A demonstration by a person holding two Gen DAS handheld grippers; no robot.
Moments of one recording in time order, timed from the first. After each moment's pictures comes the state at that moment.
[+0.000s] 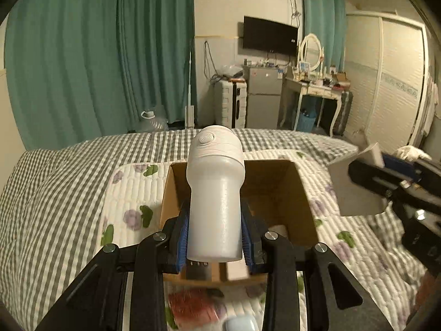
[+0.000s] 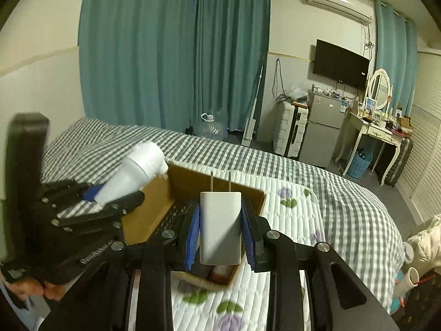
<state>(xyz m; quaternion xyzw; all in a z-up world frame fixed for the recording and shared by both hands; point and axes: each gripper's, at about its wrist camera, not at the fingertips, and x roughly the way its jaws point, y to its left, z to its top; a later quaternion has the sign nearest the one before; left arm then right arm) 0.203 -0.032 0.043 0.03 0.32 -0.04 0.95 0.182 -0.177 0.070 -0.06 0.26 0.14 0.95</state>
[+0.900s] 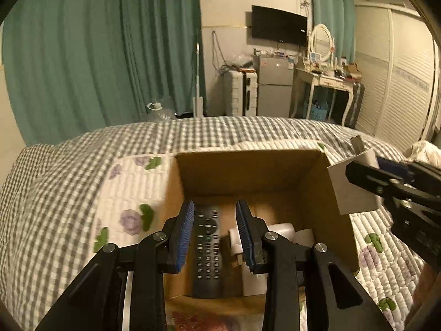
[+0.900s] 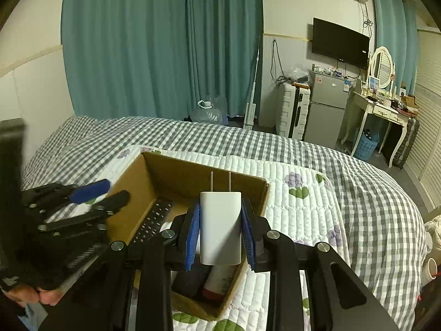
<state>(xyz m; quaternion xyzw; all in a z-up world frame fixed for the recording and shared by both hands) 0.230 -0.023 0.013 0.03 0.33 -0.02 0.94 0.247 -0.184 0.017 -0.03 0.30 0.15 0.94</state>
